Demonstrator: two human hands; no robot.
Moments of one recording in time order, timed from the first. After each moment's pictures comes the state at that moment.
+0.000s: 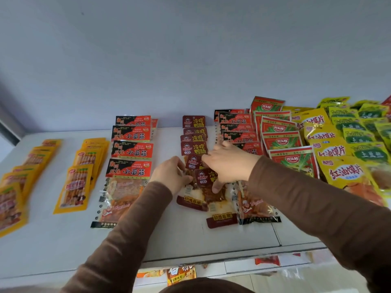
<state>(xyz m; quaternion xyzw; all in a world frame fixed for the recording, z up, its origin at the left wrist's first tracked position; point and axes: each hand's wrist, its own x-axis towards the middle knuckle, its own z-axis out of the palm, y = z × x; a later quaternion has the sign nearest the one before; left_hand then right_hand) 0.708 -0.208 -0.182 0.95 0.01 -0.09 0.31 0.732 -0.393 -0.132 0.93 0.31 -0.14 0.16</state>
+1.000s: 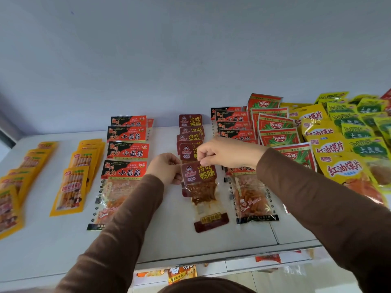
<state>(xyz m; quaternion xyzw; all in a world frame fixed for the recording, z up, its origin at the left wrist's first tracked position) 0.726 -0.208 -0.177 0.83 0.10 -0.14 0.52 0.735 -0.405 -0.112 0.93 0.25 -0.19 -0.19</state>
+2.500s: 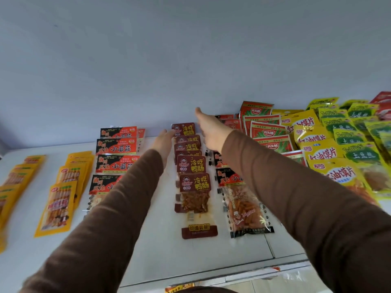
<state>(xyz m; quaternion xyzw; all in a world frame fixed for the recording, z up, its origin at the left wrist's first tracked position) 0.805 -0.238 -0.150 0.73 0.11 -0.10 0.66 0.827 -0.382 -0.111 0.69 -0.17 -0.18 -0.68</state>
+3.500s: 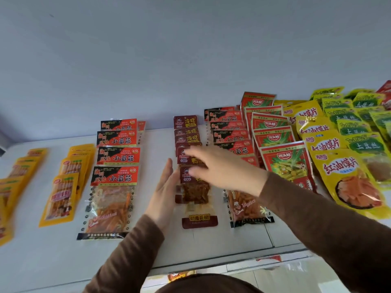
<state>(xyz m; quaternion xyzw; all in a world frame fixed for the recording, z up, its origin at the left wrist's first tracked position) 0.660 -0.234 -0.198 0.65 0.03 -0.08 0.76 0.691 -0.402 -0.117 0.95 0.23 -0.07 -0.19</state>
